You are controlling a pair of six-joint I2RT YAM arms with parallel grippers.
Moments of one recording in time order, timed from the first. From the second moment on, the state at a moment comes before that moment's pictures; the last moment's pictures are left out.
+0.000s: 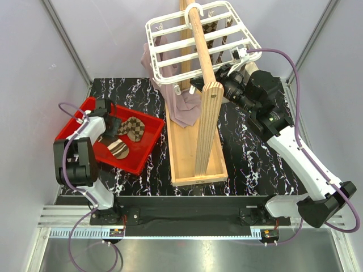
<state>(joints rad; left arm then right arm) 0.09 1.66 1.09 -0.51 -0.21 -1.17 0.58 1.30 1.49 -0.07 -0.27 0.43</state>
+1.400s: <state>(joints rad) 0.08 1.08 0.84 -0.14 0.00 -0.89 0.58 1.30 1.49 -0.08 -0.27 0.44</state>
